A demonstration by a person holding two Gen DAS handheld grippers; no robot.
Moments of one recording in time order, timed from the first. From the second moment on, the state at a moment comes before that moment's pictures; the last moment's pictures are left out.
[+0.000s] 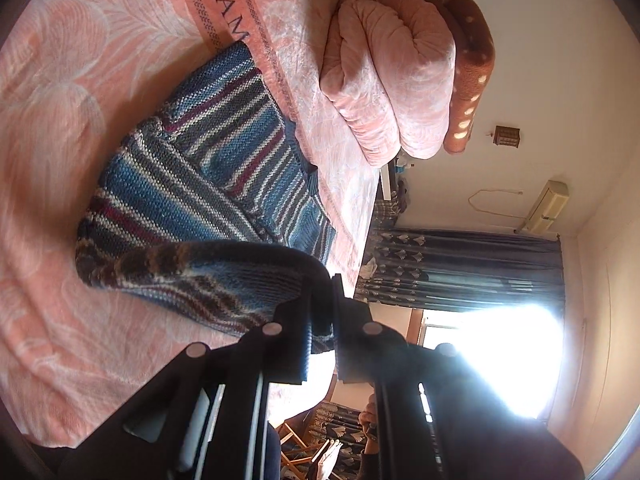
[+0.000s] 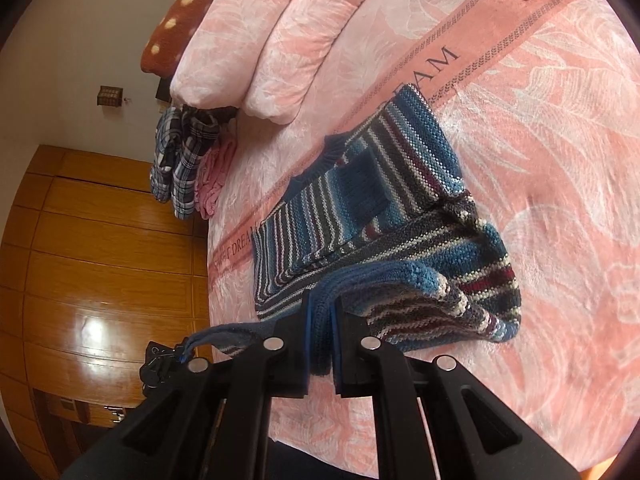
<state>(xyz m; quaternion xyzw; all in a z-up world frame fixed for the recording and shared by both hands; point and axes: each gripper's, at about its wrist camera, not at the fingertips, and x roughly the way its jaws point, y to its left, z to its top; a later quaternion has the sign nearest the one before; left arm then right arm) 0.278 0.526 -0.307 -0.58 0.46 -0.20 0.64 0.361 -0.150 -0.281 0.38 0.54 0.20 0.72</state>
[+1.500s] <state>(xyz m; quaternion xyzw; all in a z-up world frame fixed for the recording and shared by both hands) 0.457 0.510 -0.394 -0.33 0.57 -0.23 0.72 0.535 -0.117 -0.373 0.23 0.63 0.24 0.70</state>
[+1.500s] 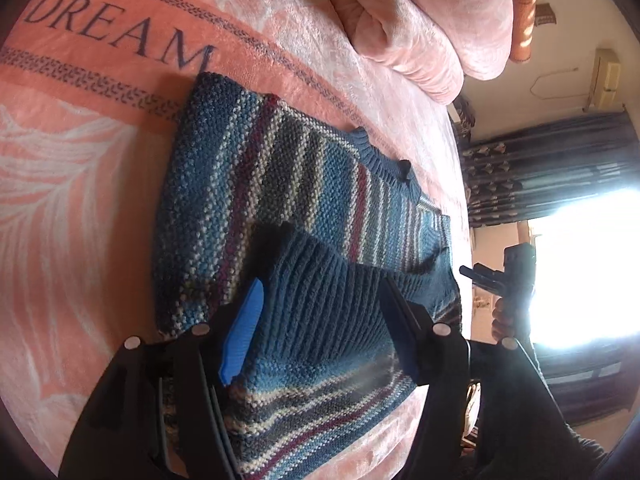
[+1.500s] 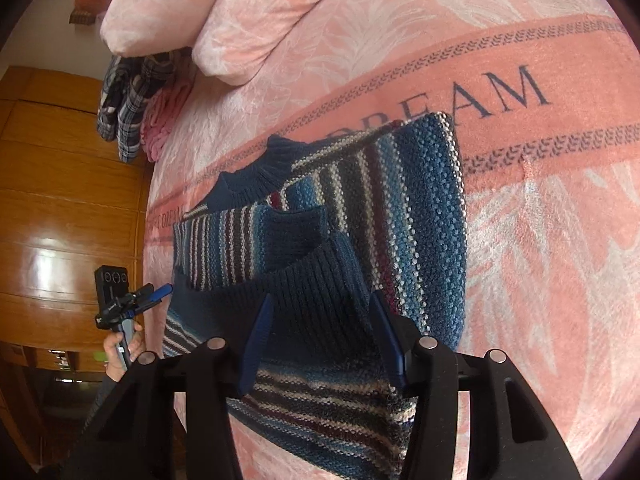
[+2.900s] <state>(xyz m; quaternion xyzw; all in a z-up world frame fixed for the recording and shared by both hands) 0.499 0.478 -0.326 -0.22 0.53 -0.24 0.78 0.575 -0.110 -0.330 0.13 0.59 0.22 0.77</state>
